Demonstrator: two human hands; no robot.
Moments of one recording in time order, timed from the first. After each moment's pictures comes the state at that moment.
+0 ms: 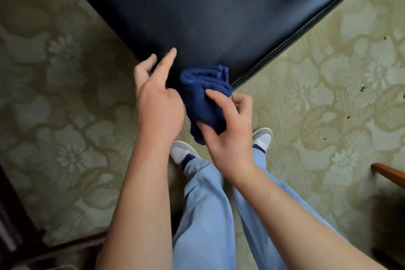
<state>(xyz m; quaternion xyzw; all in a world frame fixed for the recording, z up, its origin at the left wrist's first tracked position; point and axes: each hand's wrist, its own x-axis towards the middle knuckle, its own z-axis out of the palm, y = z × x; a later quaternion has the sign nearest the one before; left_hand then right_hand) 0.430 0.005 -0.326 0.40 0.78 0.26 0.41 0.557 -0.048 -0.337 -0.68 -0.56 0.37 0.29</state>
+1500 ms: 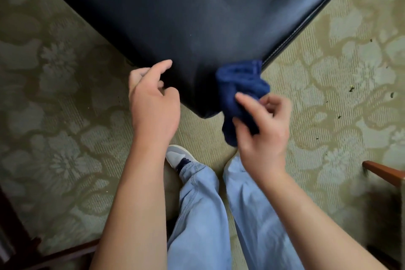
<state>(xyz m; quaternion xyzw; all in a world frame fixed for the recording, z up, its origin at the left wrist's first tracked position) 0.436 0.014 -0.314 0.39 0.80 0.24 0.39 0.613 -0.044 -0.321 -0.71 -0.61 0.24 0.25</state>
